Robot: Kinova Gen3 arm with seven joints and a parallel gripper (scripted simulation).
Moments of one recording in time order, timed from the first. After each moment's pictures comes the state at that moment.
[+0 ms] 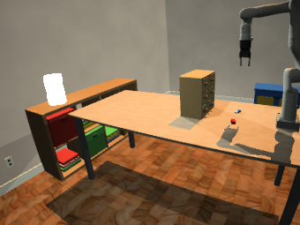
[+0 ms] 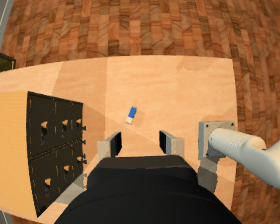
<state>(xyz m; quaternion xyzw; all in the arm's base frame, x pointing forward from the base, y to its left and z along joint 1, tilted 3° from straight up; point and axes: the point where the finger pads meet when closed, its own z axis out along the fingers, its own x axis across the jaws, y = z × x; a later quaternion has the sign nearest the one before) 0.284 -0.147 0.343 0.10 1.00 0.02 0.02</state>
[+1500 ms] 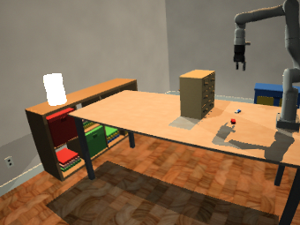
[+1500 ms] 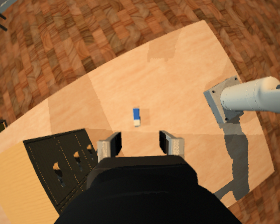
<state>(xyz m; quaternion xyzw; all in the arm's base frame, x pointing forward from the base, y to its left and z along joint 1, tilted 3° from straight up) 0.314 -0.151 0.313 0.32 0.95 0.01 0.02</state>
